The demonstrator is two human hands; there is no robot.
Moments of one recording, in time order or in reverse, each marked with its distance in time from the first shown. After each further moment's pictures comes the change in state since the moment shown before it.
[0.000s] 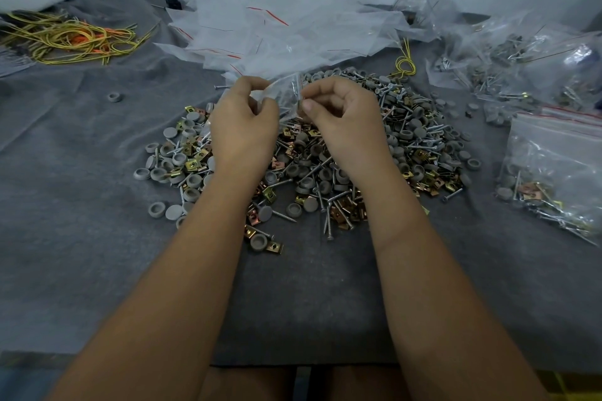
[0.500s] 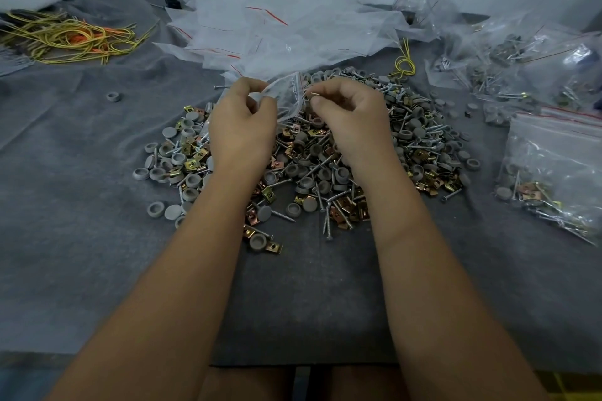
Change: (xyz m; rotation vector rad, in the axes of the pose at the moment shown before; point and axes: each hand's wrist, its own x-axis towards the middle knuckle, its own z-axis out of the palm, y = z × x) left_hand 0.001 -0.002 0.001 -0.018 0.009 -0.030; right_hand 0.003 0.001 -0.004 -0.014 0.084 0.016
